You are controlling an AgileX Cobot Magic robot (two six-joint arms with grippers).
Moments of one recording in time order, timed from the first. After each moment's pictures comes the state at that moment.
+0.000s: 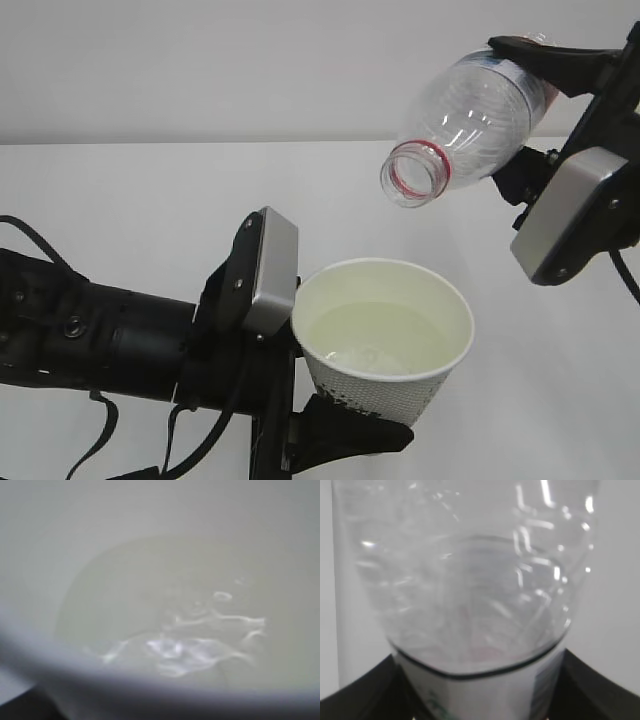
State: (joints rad) left arm -0.68 1.79 -0.69 1.13 -0.95 -0.54; right arm 0.18 1.44 -0.50 -0.52 -1.11 -1.10
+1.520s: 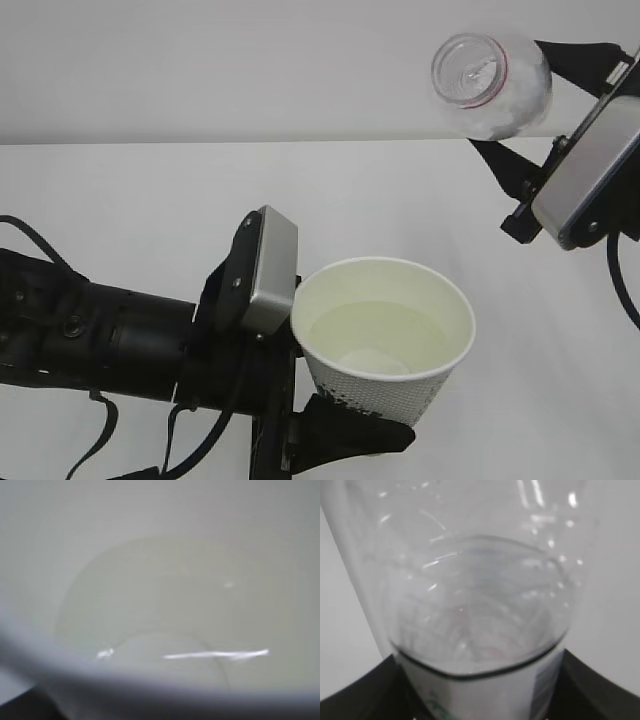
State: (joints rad) left arm -0.68 1.79 -0.69 1.13 -0.96 -0.54; right arm 0.18 1.44 -0.49 -0.50 -1.11 -0.72
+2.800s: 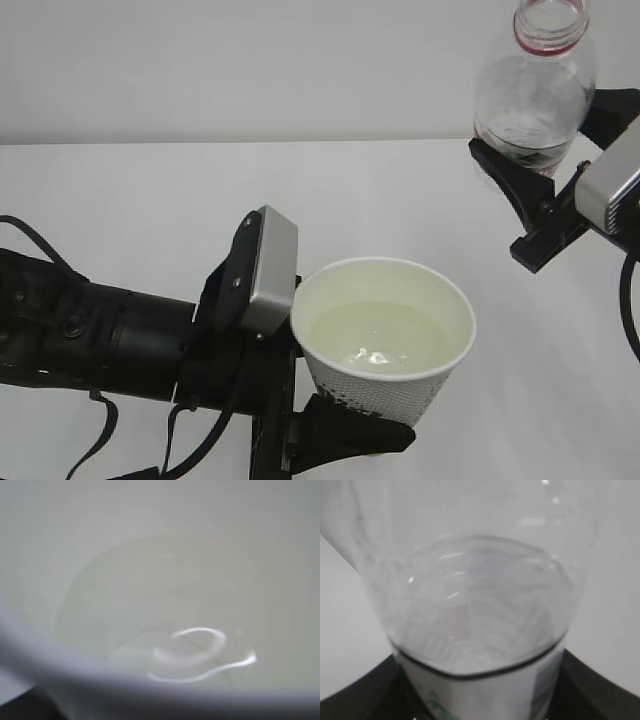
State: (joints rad) left arm -0.68 1.79 -0.69 1.13 -0.97 -0.54; right arm 0.18 1.44 -0.40 -0.39 -1.11 -0.42
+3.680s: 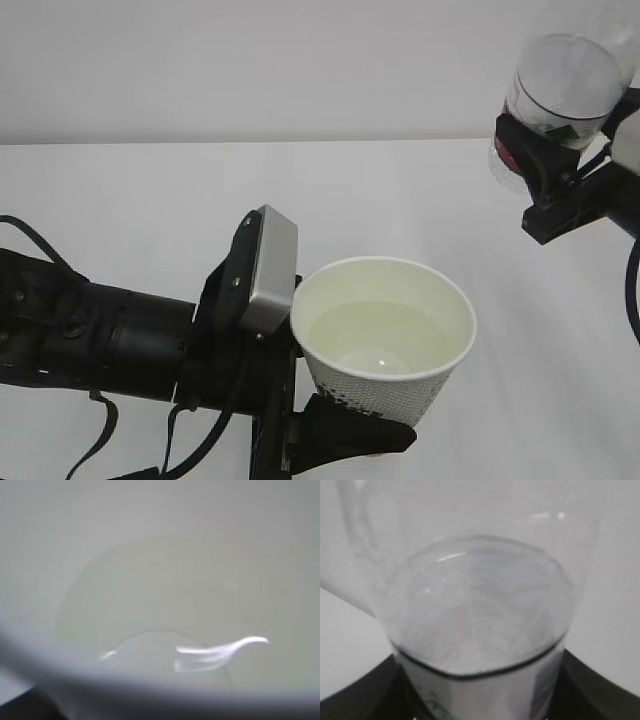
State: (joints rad) left arm -0.68 1.79 -0.69 1.13 -0.97 -0.54; right arm 0.18 1.44 -0.40 -0.25 -1.10 -0.24
